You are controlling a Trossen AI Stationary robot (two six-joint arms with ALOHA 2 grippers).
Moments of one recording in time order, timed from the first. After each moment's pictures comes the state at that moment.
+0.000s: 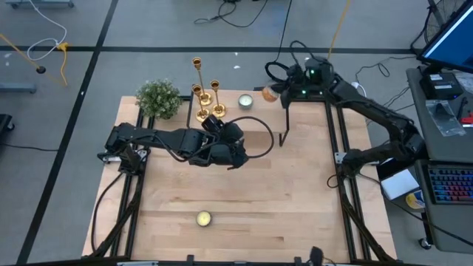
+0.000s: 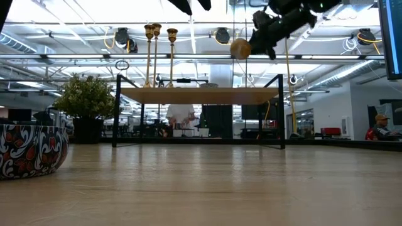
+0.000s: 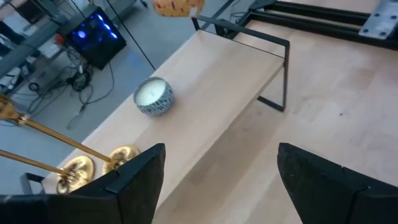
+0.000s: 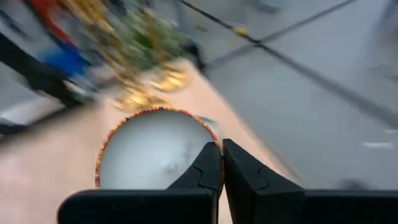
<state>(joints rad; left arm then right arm) -0.18 1.84 1.96 -1.10 -0.81 -0.52 -0.75 1.31 1.18 -0.30 -0.34 0.04</state>
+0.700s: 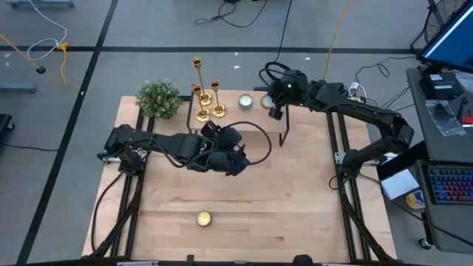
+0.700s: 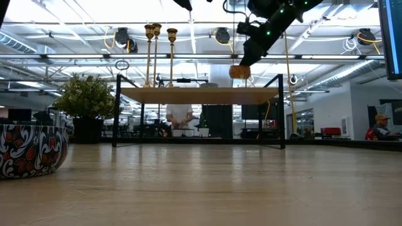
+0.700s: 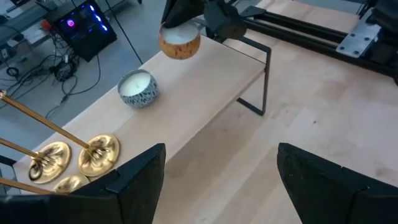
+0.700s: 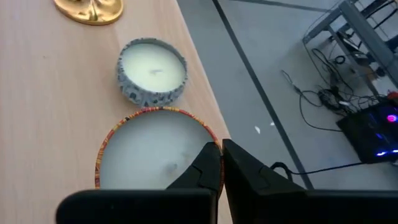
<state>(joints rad) -0.22 1.84 1.96 -1.10 -0.81 -0.65 -0.55 1.43 1.24 -0.44 0.14 -0.39</state>
